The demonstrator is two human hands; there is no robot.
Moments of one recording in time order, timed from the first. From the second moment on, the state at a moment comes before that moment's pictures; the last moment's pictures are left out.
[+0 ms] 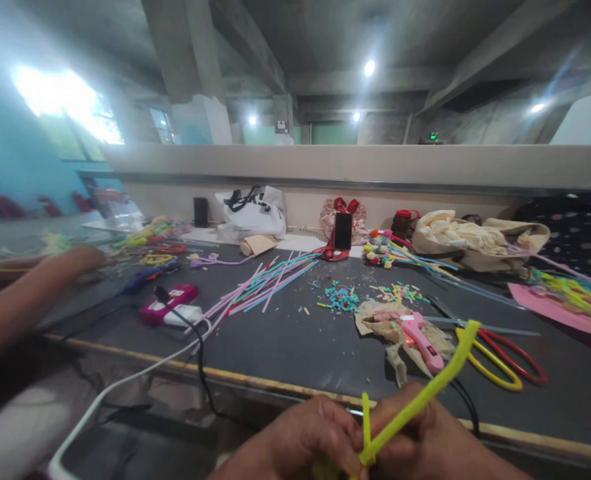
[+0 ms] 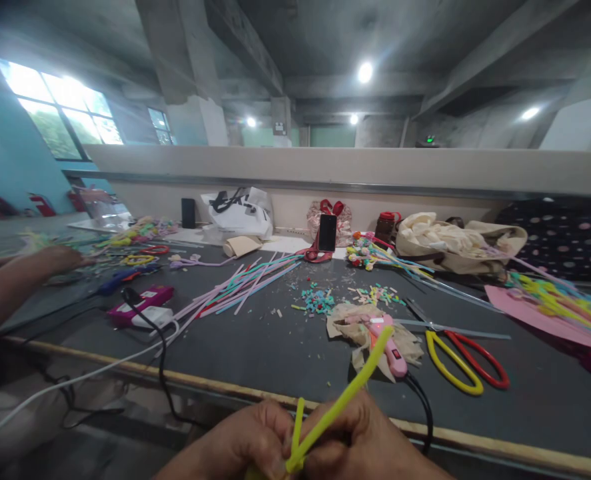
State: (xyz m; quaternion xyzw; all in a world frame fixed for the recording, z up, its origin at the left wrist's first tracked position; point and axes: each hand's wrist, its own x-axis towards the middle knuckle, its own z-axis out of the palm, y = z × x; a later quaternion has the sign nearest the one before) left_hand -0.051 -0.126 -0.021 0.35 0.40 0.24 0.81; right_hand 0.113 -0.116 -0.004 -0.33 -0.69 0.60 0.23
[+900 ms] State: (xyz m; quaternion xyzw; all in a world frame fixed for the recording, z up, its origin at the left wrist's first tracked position) left_hand -0.047 -0.133 0.011 0.68 0.60 0.30 0.28; right_hand 0.107 -0.106 -0.031 -0.43 -0.62 0.54 0.37
